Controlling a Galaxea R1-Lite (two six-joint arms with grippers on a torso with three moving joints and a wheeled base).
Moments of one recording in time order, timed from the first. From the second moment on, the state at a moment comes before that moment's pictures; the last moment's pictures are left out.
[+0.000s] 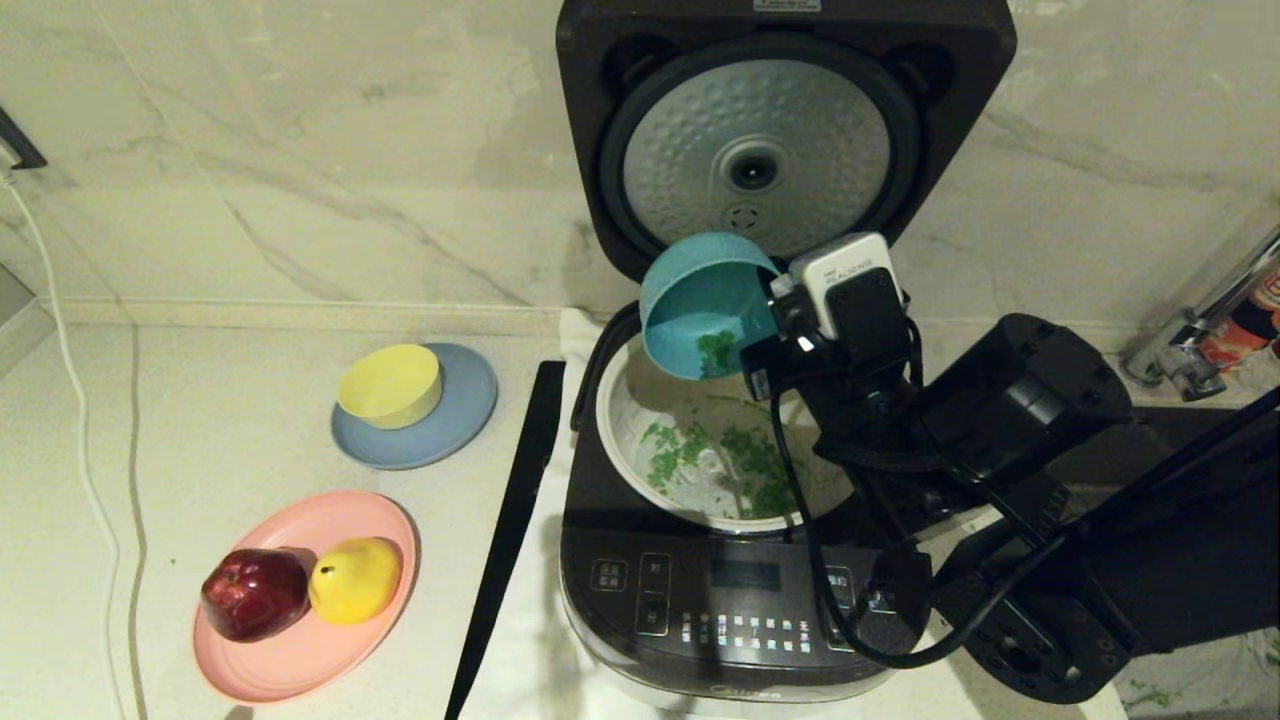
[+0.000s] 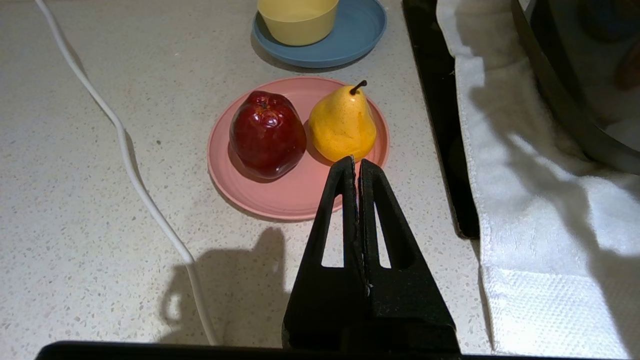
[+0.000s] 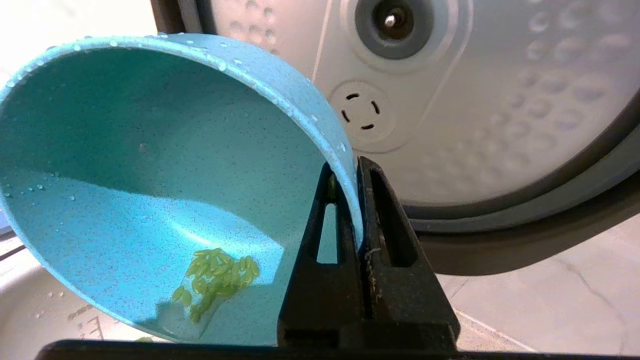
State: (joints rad) left arm -0.02 0.00 0.00 -0.01 -0.04 0.09; right arm 0.75 1.96 -0.92 -1.52 -0.35 -0.56
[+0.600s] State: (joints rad) left arm -0.02 0.00 0.00 -0.01 -0.04 0.09; right arm 0.76 1.96 -0.90 -1.52 -0.34 -0.58
